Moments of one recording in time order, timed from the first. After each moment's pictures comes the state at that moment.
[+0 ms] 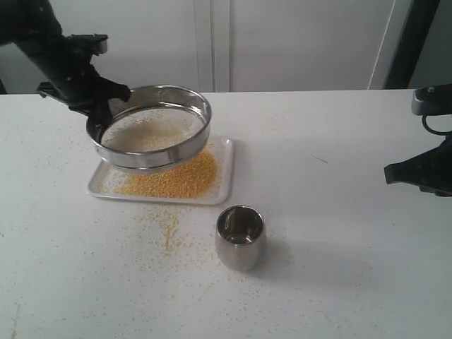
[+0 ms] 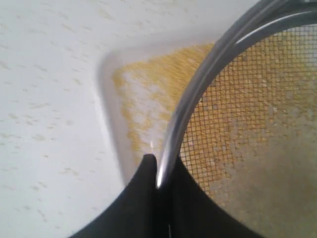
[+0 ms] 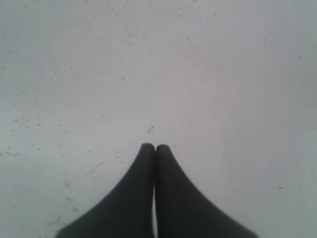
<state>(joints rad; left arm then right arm) -0.17 2.17 -1.97 -0.24 1.05 0.23 0.03 1.38 -0.78 -0.04 0.47 0.00</state>
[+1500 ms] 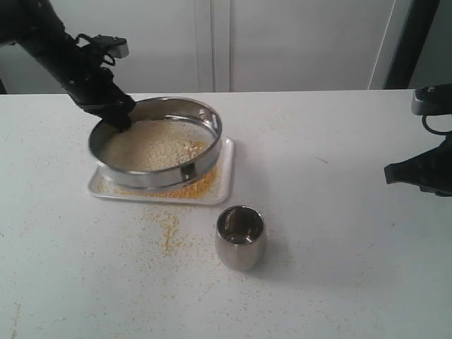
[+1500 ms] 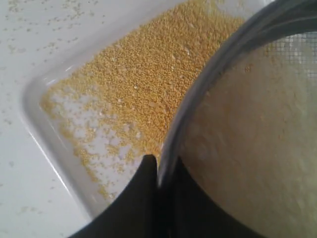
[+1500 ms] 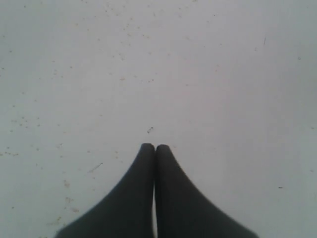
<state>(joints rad) -0.18 2.17 -1.97 -0.38 1.12 0.56 0.03 1.38 -0.78 -0.04 0.47 0.00</state>
